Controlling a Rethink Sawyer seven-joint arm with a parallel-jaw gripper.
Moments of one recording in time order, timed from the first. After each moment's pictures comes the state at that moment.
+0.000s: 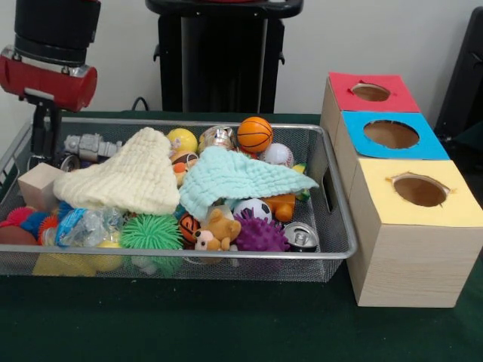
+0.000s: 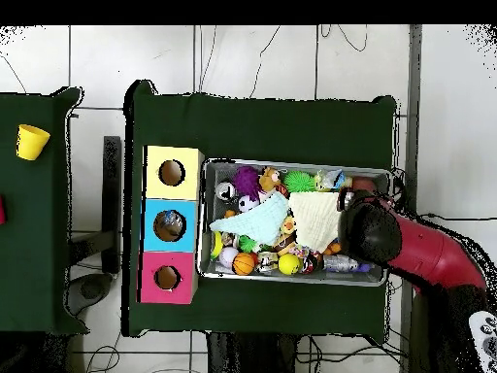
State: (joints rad) arm -0.59 -0.67 0.02 1.60 -0.26 0.30 1.55
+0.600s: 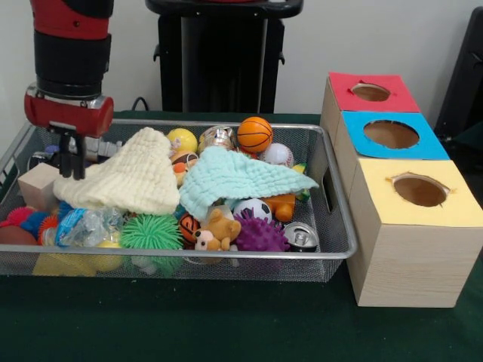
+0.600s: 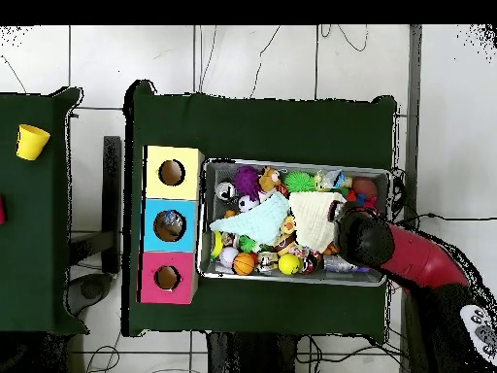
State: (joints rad) arm -0.66 -0.59 0.08 1.65 -0.26 0.29 1.55
